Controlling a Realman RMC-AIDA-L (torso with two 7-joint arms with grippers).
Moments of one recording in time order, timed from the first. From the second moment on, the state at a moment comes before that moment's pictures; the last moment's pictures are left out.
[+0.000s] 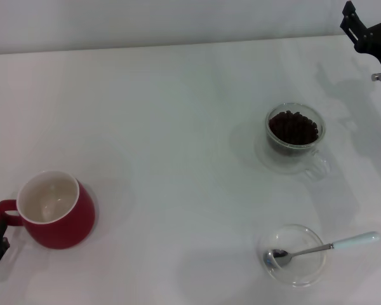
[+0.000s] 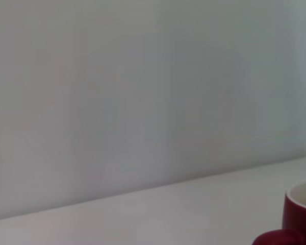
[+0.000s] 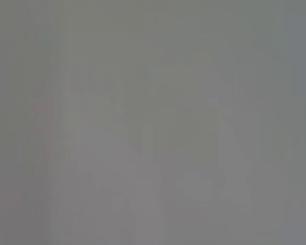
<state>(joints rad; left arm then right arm) -0.06 -2.08 2.69 0.08 -0.87 1.42 -0.08 0.45 2.02 -1.93 -0.23 0.58 -1.06 0.15</state>
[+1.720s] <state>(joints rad) -0.15 -2.08 2.69 0.11 -0.86 1.27 -0.09 0.45 2.02 -1.93 -0.23 0.58 -1.07 0.16</state>
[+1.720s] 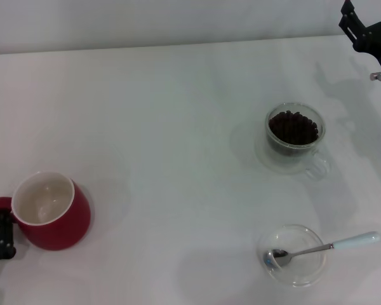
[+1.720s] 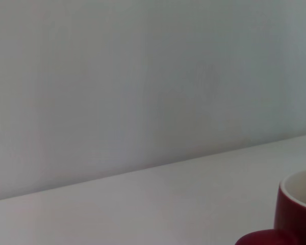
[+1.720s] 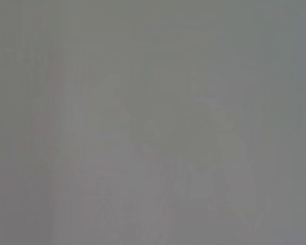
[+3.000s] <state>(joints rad) -0.25 -2.09 2.69 0.26 -0.86 1.12 -0.04 0.45 2.02 -1.93 -0.23 0.58 -1.07 0.15</state>
